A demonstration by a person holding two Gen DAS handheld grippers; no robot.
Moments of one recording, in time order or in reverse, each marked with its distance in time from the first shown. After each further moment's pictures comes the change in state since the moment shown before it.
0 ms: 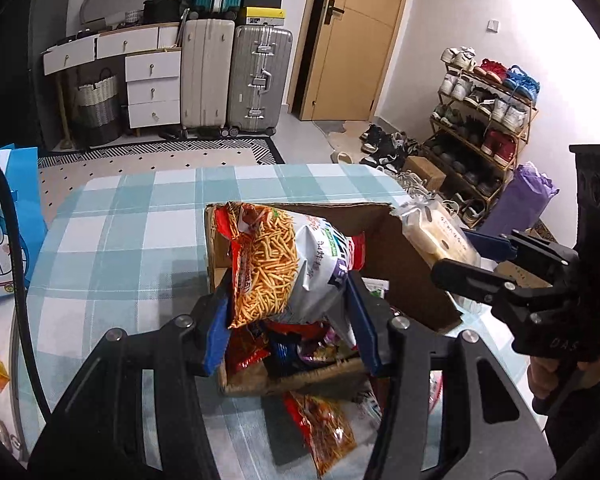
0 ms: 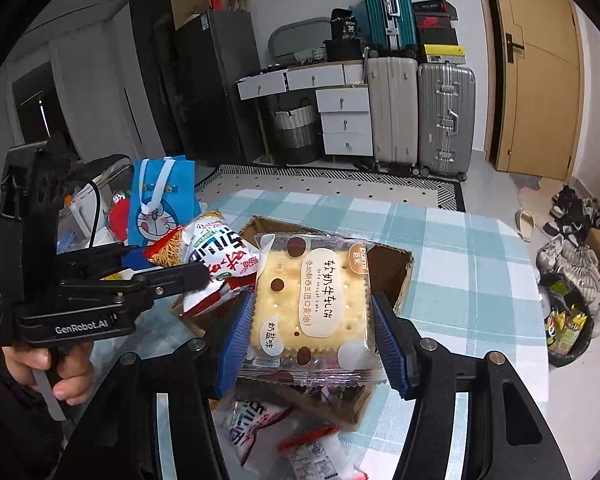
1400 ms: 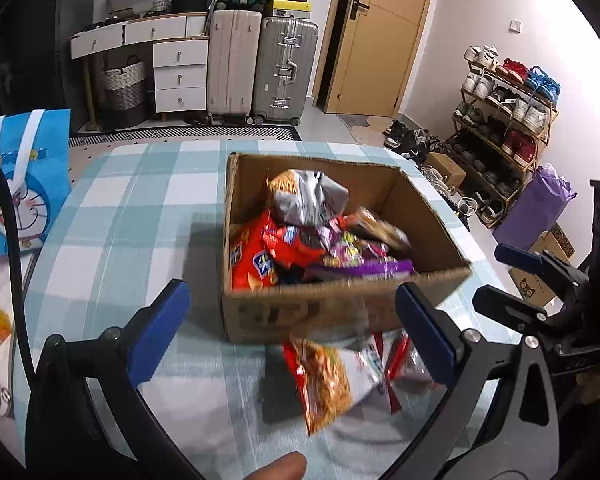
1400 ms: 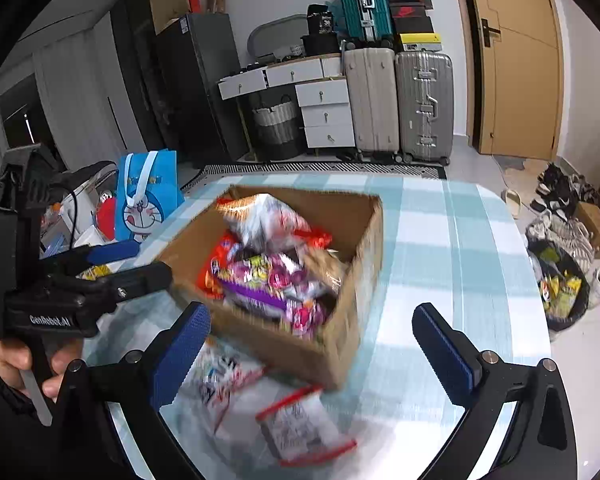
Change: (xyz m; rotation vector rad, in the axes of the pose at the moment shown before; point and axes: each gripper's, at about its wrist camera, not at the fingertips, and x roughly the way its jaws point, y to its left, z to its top) left arm 0.004 0.010 -0.054 -0.055 0.009 0.076; right arm -0.012 -0.022 -0.059 0.063 0.001 -0.050
